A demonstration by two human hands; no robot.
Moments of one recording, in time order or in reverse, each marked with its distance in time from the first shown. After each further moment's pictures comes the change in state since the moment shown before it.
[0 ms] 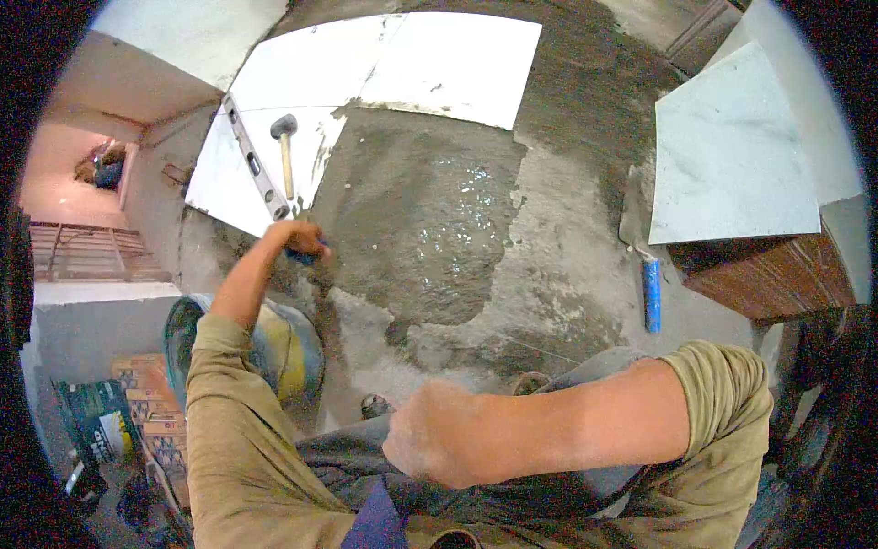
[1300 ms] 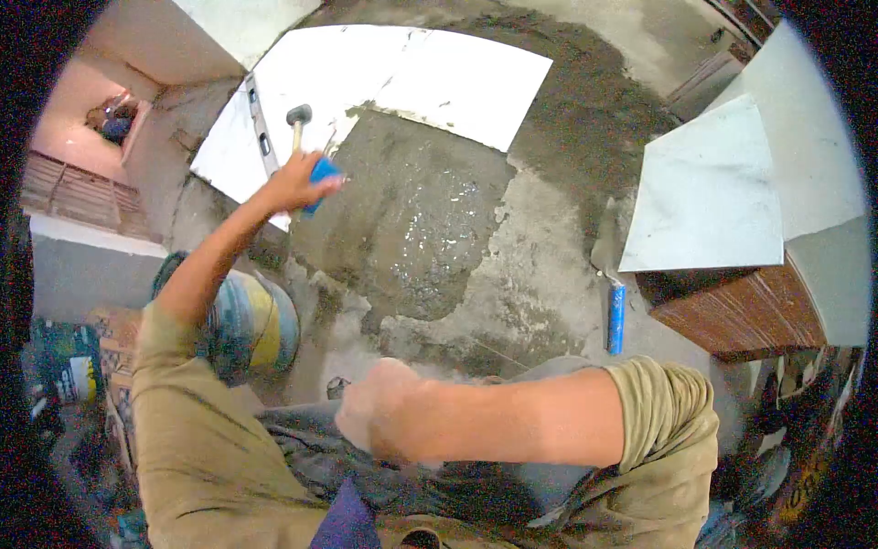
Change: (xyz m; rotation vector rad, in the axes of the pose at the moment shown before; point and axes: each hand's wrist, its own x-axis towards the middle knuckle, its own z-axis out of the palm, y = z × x) left_hand -0.099 0.065 -0.046 -0.187 0.964 0.080; right_hand 0.026 -0.041 -0.017 -0.143 -0.347 0.206
